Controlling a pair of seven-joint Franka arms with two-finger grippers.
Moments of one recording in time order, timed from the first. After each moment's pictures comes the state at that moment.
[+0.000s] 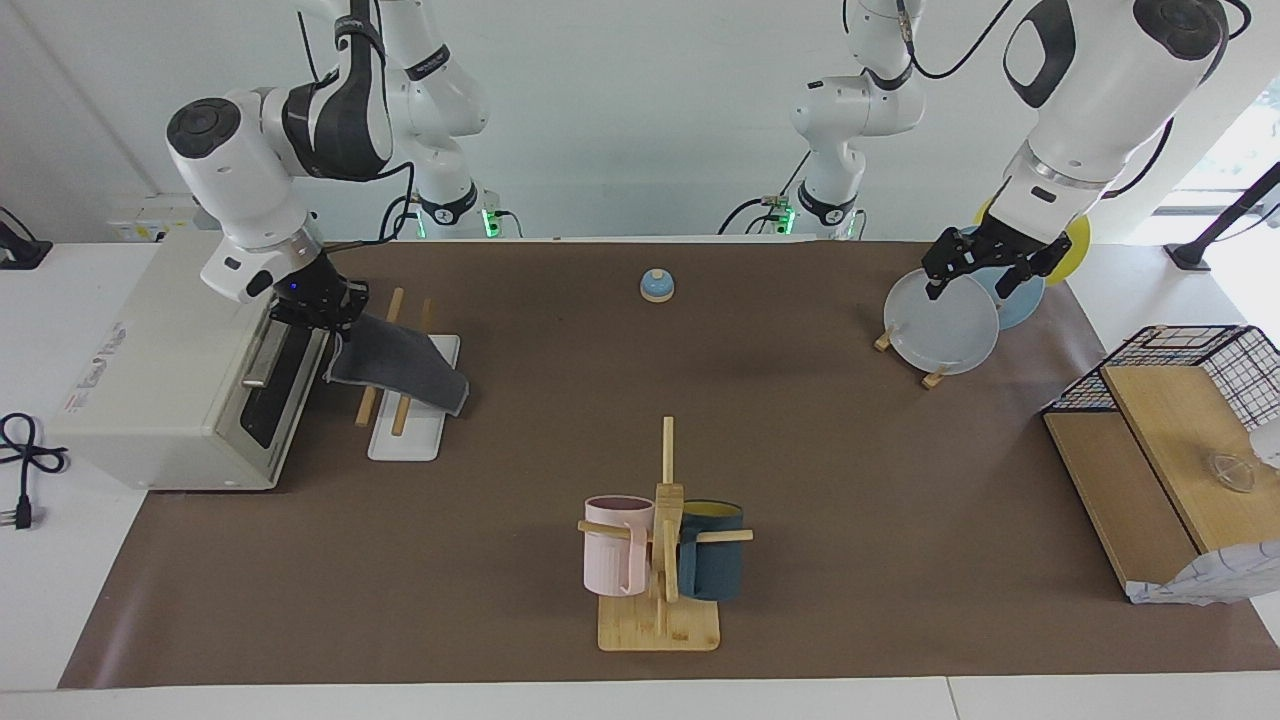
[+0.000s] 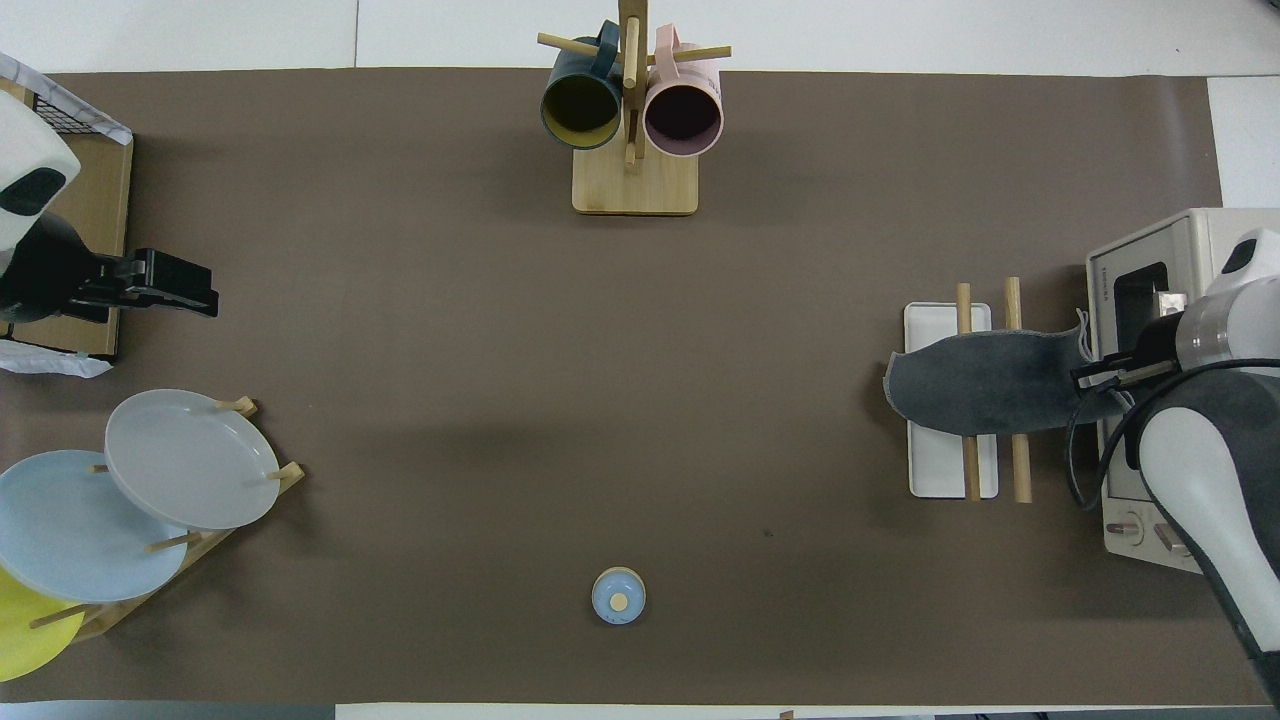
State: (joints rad) left arm -0.02 0.00 -0.10 -1.63 -0.04 1.61 -0.07; right arm -0.16 -0.12 0.06 -2.13 0.01 1.98 -0.32
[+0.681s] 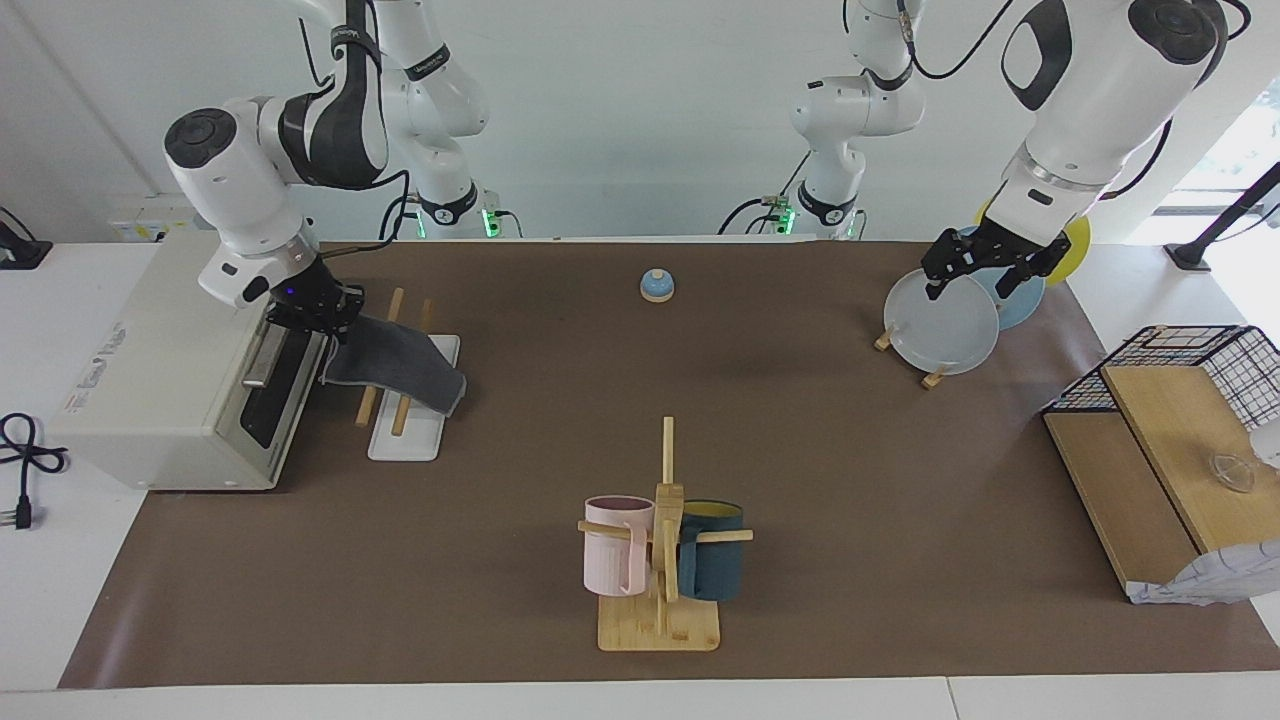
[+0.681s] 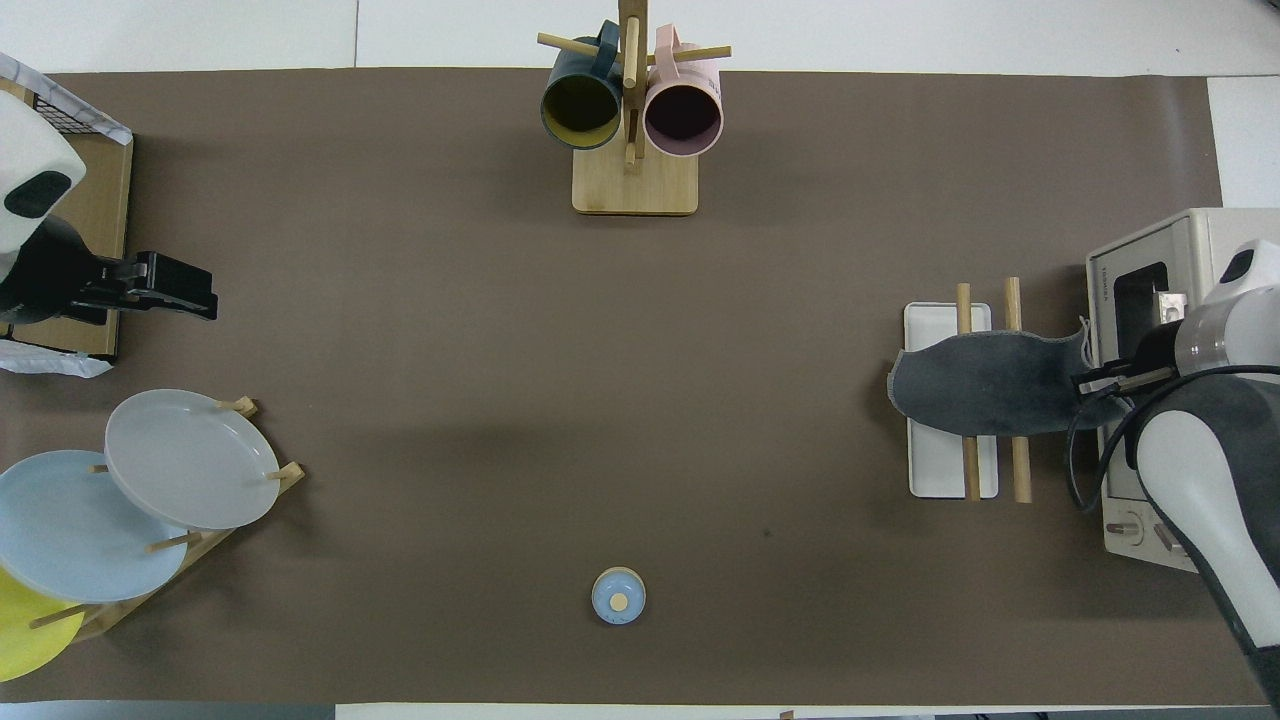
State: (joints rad) left arm -0.02 0.00 -0.10 -1.63 -0.02 1.60 -0.07; right arm -0.17 -0.12 0.06 -2.16 0.01 2.00 -0.33
